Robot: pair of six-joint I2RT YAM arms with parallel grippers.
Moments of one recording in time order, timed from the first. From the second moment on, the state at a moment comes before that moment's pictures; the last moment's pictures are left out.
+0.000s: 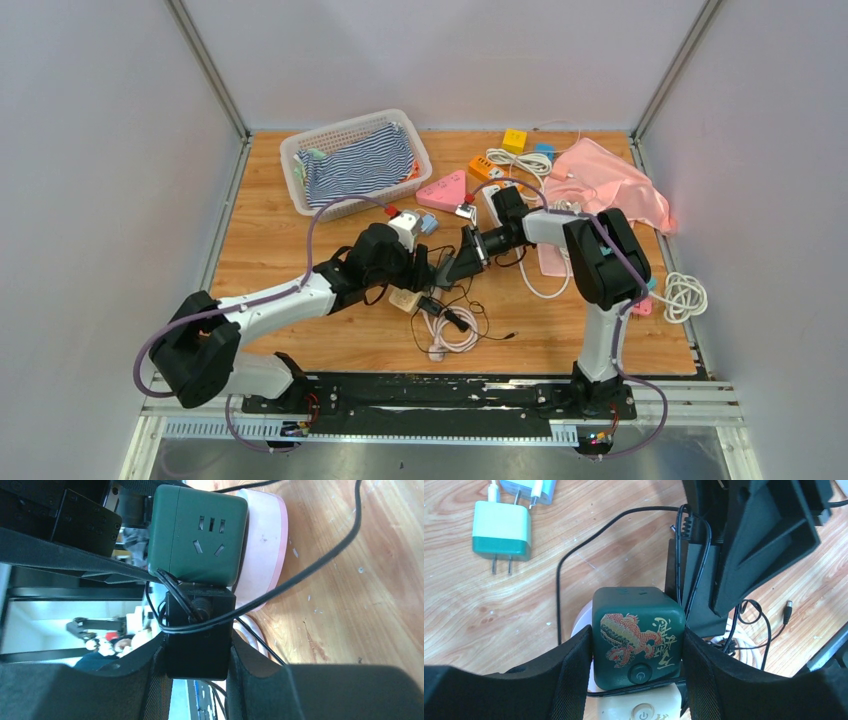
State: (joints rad) left arm -0.75 1.30 0.68 0.03 0.02 -0.32; right arm 0.38 1.91 1.10 -0.36 -1.27 0.02
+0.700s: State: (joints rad) left arm -0.76 1.31 0.71 0.00 0.02 -0.33; right arm 0.40 1.86 1.14 -0.47 -1.19 -0.08
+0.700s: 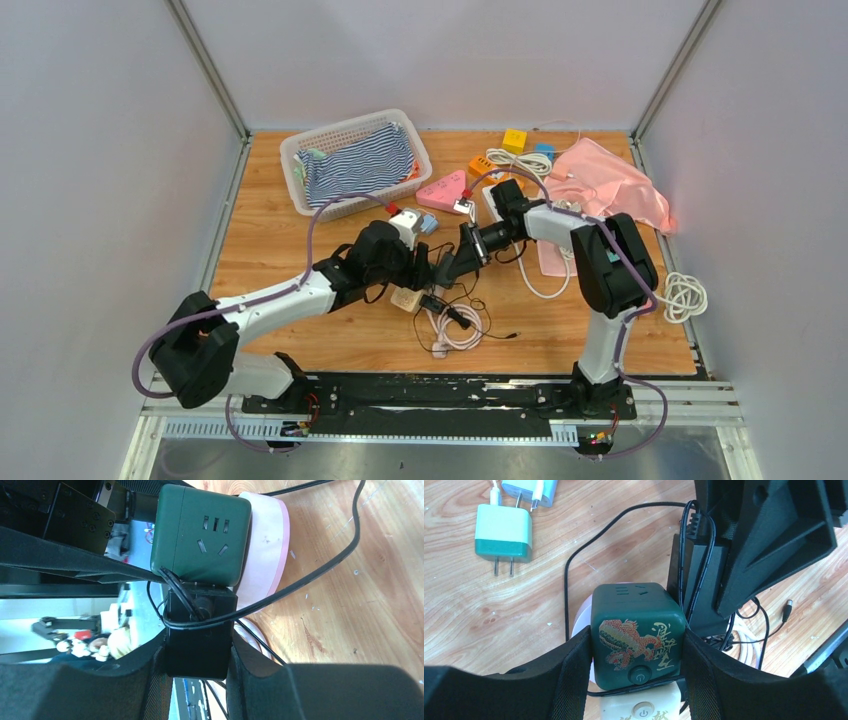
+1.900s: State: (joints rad) left arm -0.79 1.34 0.73 -0.02 0.07 -0.31; right arm 0.36 1.91 1.15 -0.75 -1.27 -0.35
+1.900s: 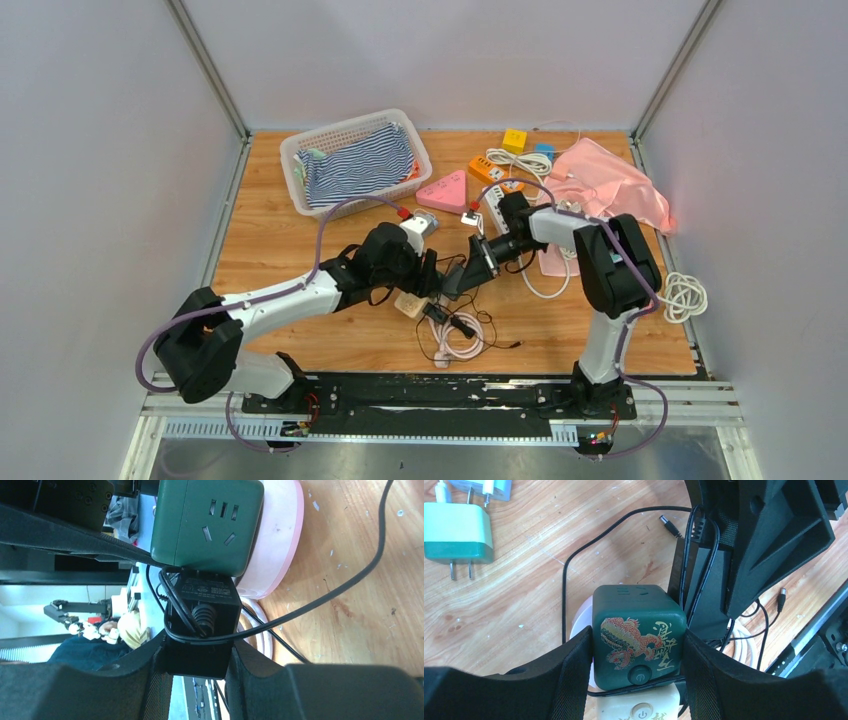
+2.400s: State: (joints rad) left arm -0.78 1.34 0.74 -0.01 0.04 -0.32; right arm 0.35 1.82 1.06 -0.49 -1.23 -0.12
